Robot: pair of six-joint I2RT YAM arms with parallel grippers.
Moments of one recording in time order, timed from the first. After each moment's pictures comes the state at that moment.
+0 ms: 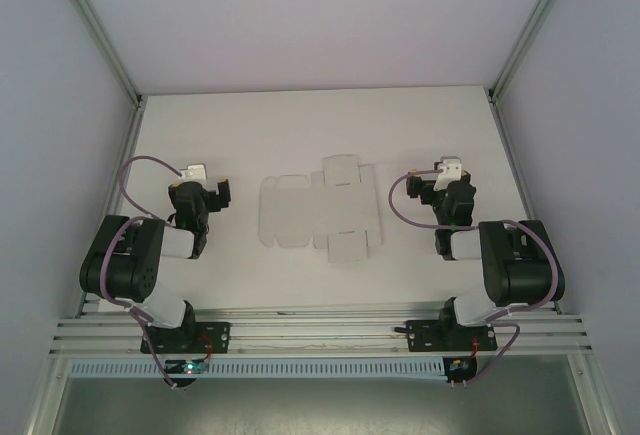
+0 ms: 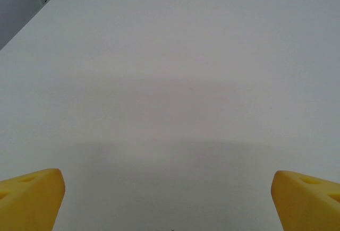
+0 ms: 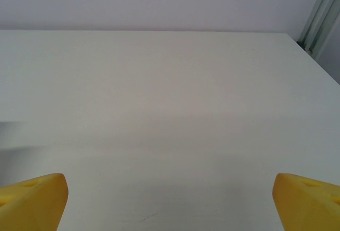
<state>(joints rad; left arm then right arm) -0.03 1.57 0.37 0.78 -0.16 -0.06 -0.01 1.53 0.32 0.93 -0.01 0.00</state>
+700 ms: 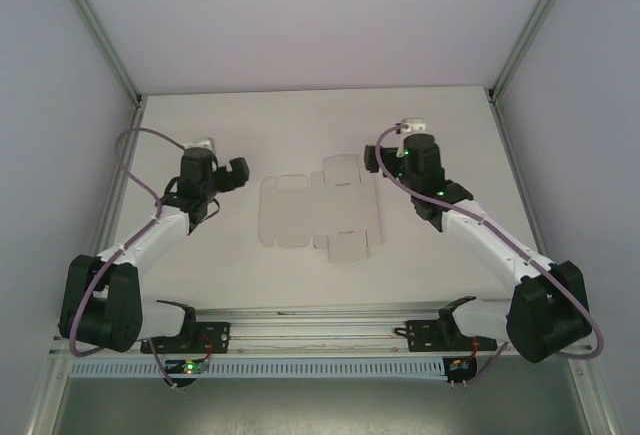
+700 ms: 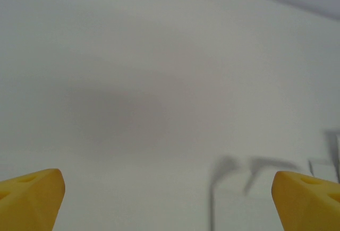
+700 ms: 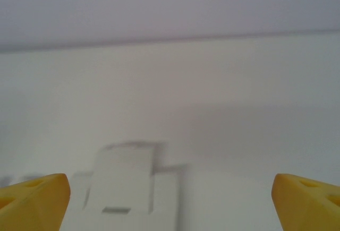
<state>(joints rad) -0.17 1.30 0.73 -0.06 -0.01 -0.42 0.40 1.27 0.86 -0.08 0.16 0.30</state>
